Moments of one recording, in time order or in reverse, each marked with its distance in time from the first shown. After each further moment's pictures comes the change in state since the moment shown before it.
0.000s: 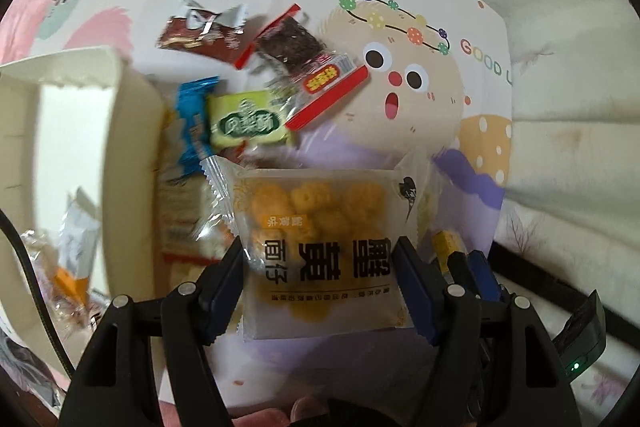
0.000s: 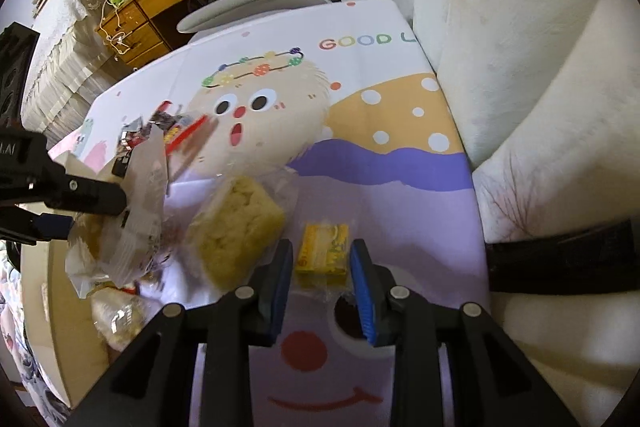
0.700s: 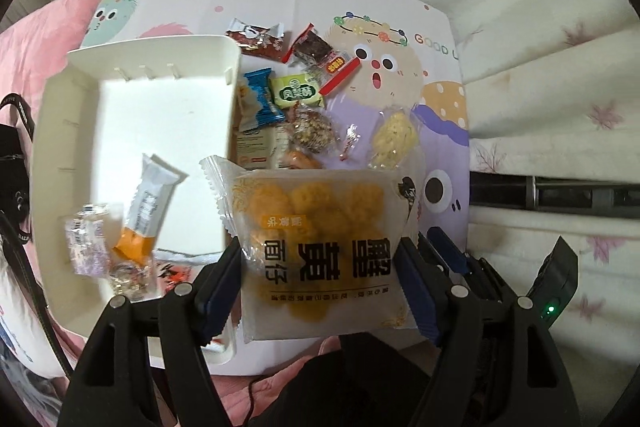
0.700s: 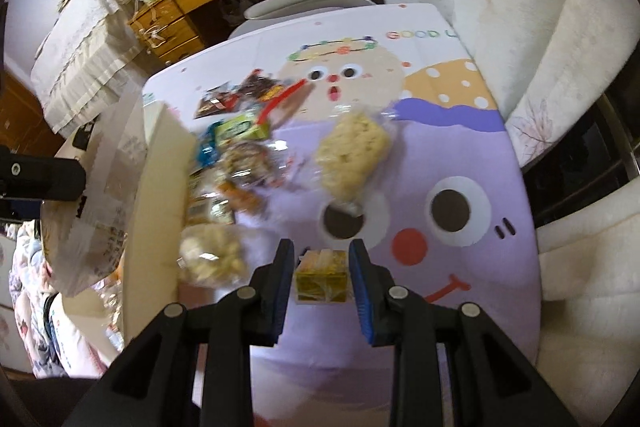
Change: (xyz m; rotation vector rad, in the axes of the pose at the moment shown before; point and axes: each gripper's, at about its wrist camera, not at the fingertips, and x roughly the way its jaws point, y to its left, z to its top) left arm -0.104 0.067 -0.080 0.158 -0.088 -0.068; right arm -0.061 0.078 -0.061 -0.021 -0.003 0.070
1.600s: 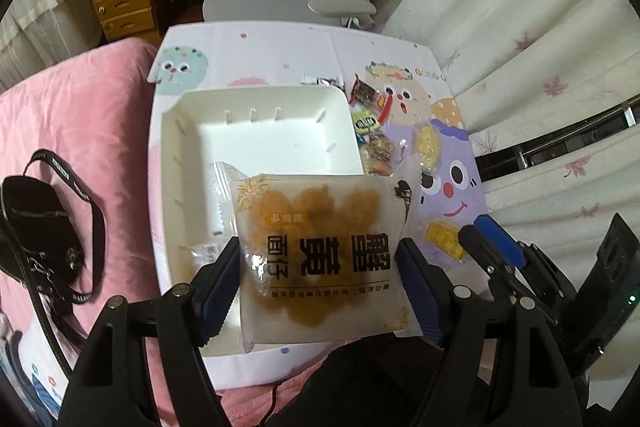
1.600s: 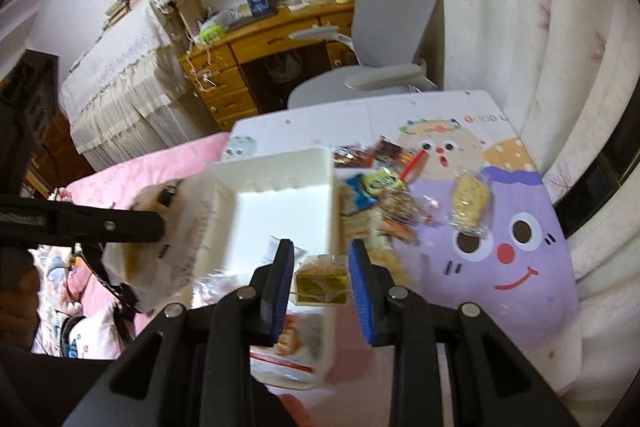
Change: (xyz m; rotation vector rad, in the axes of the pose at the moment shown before) left arm -0.117 0.157 -0.042 0.213 -0.189 -0.044; right arm -0.091 0.190 -0.034 -0.041 -0.256 0.021
